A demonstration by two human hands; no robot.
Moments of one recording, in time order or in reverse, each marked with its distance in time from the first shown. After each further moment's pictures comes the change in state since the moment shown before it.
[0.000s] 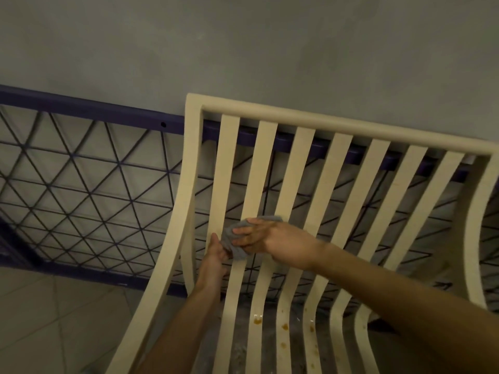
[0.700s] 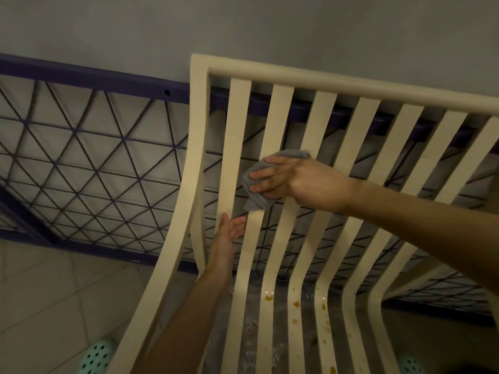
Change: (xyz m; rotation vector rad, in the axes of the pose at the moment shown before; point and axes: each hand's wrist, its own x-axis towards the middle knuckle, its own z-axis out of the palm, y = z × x) left_hand -0.005 -0.002 0.001 0.053 -0.058 0.113; right_hand 0.007 0.030 -0.064 -0.259 0.134 -0.144
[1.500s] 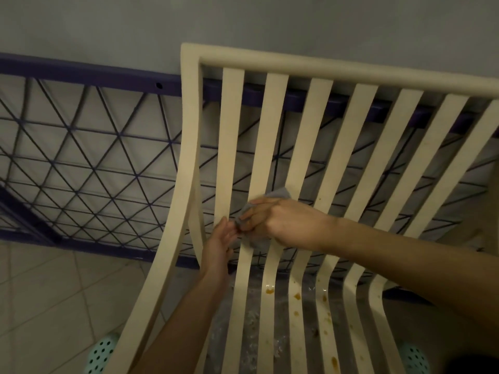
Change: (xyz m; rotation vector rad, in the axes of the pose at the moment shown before) left_hand -0.016 -0.029 -0.027 -0.150 0.088 -0.170; right_hand 0.004 -0.081 0.063 0.272 -0.124 0.095
